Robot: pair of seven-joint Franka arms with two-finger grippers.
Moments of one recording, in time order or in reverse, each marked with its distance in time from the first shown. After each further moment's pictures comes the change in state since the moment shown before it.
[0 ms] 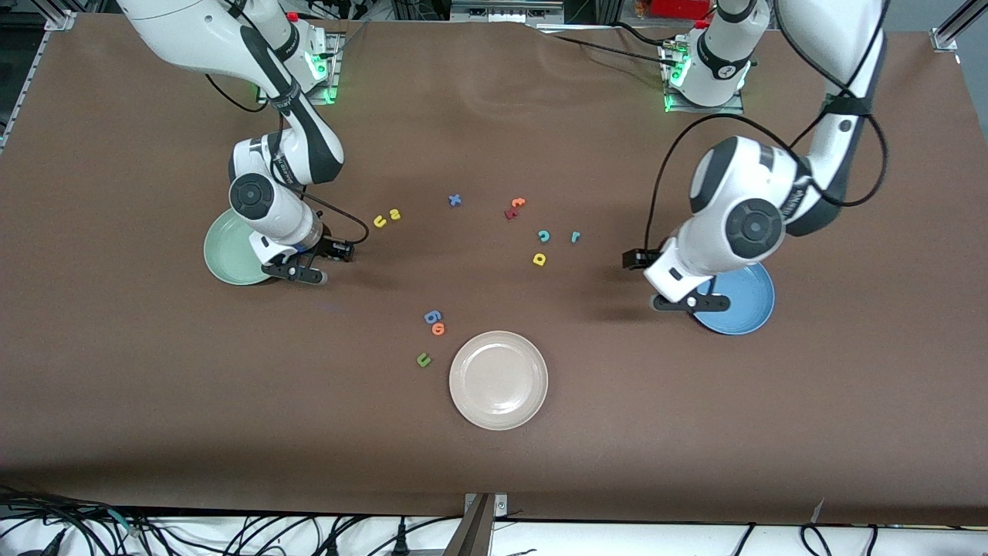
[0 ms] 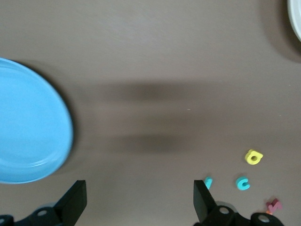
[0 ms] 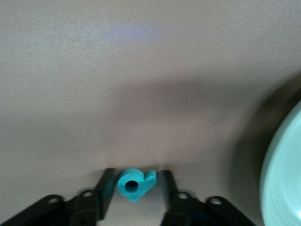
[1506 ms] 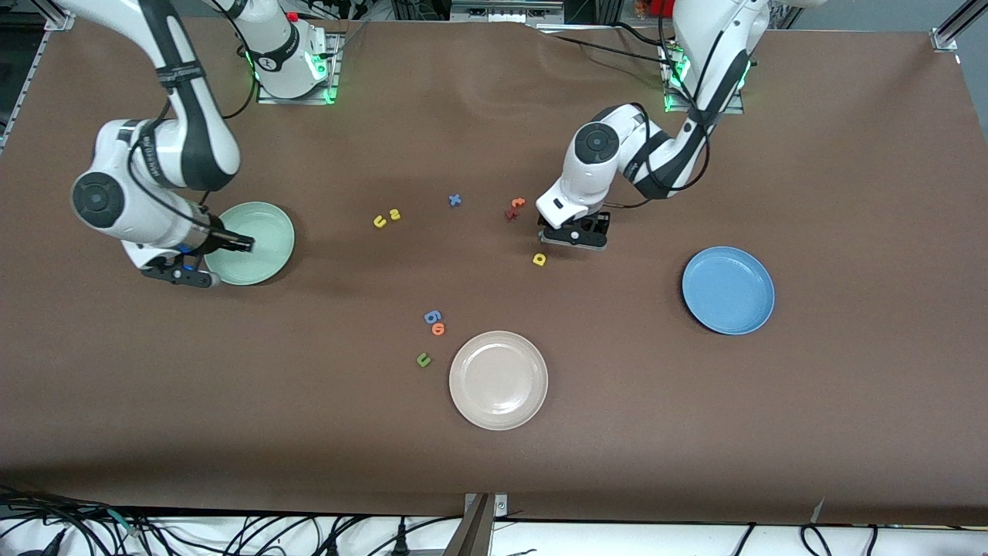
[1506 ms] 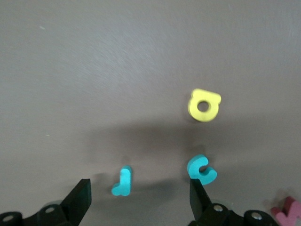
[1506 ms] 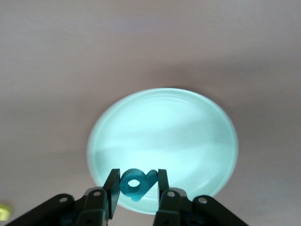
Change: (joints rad) left arm -0.199 0.083 -0.123 -0.342 0.294 0.564 -0.324; right arm -0.016 -0.159 -0.316 0.114 -0.001 -0.433 -0.334
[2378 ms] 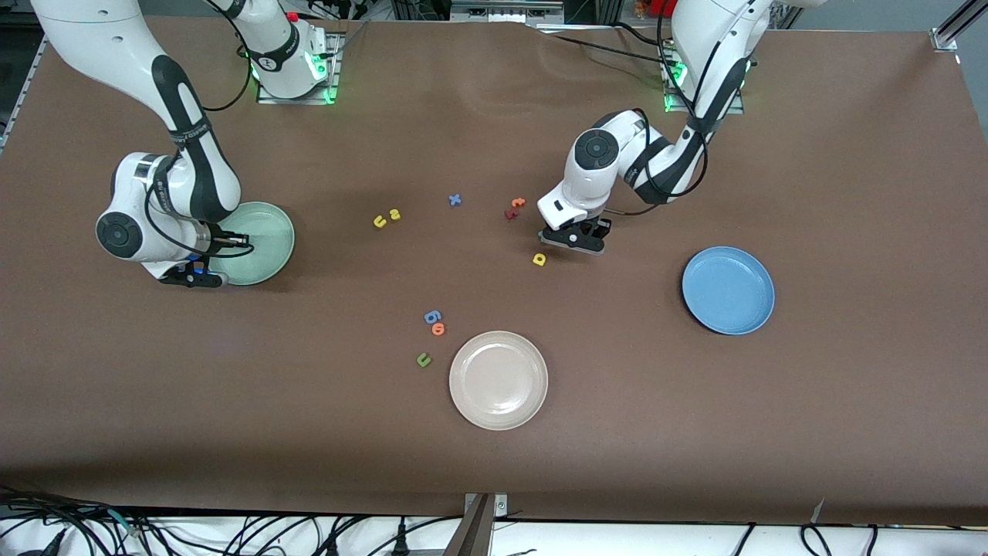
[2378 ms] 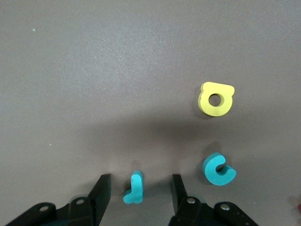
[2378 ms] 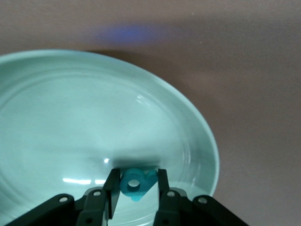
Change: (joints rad) left arm 0.014 0.014 0.007 0.000 0.009 -0.003 0.079; right arm -0.048 0.188 -0.029 -0.022 0.000 0.065 -0.192
